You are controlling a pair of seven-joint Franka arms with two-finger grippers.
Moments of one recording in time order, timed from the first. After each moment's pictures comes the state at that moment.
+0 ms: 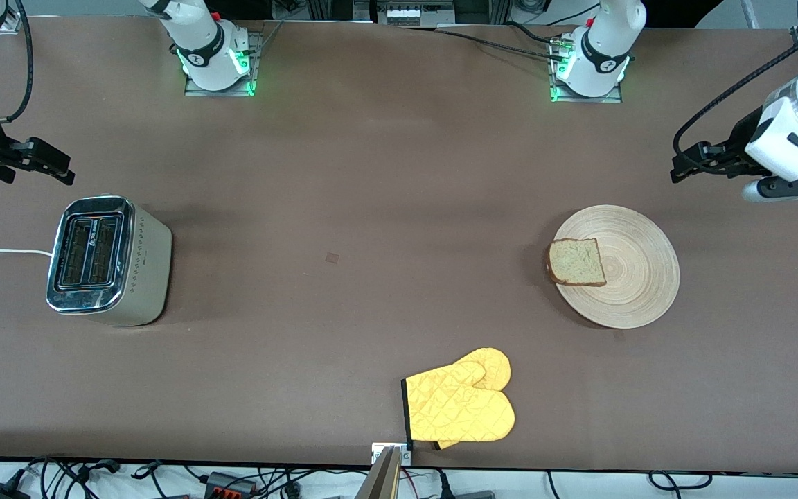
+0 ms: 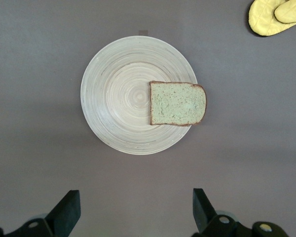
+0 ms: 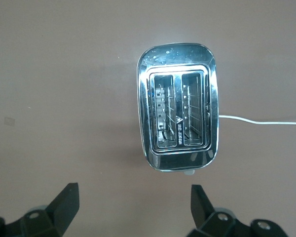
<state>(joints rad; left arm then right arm) 0.19 -0.02 -0.22 -1.75 -0.05 1.62 -0.15 -0.04 -0.02 -0.01 -1.72 -0.03 1.70 -0.03</state>
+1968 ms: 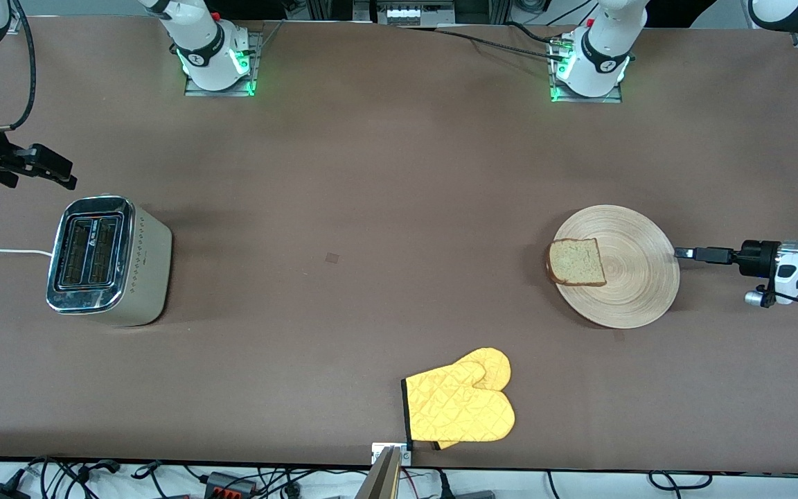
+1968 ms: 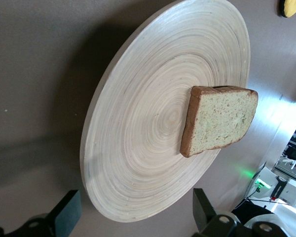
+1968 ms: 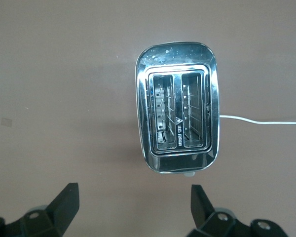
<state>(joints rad) 0.60 0.79 -0.21 -1.47 -0.39 1.60 0.48 -0.04 -0.01 -0.01 -1.72 -0.03 1.70 -0.03</state>
